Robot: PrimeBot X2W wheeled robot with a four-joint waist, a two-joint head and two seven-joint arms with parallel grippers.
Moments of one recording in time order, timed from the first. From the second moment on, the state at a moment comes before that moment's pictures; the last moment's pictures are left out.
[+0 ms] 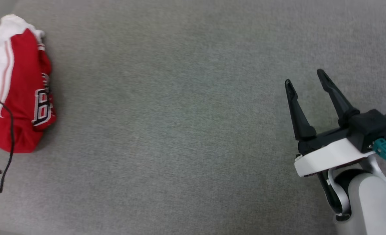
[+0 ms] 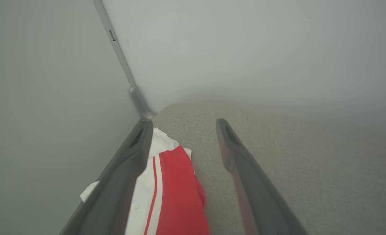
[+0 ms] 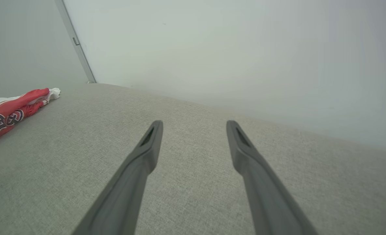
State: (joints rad) left arm -0.79 0.47 0.16 0.43 -0.39 -0.13 0.27; right arm -0.27 -0.08 0.13 -0.14 0.03 0.13 0.02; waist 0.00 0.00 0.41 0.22
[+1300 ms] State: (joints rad) left arm -0.82 0.63 0.14 0.62 -0.43 -0.08 0.20; right arm -0.29 -0.05 0.09 -0.01 0.06 0.13 -0.08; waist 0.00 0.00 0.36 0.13
